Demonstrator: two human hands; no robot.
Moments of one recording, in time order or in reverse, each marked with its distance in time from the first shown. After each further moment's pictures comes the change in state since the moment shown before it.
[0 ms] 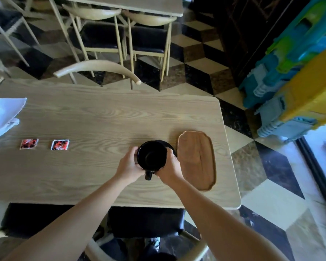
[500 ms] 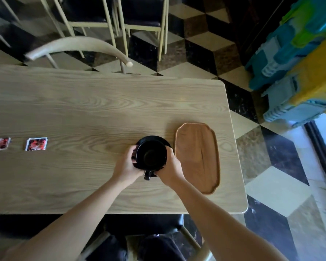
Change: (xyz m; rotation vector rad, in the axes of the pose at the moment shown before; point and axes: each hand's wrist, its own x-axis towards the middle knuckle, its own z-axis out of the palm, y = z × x) left_hand 0.050 -0.022 0.045 -0.037 -0.052 -0.029; right_hand 0.053 0.048 0.007 0.037 -0.066 0.076
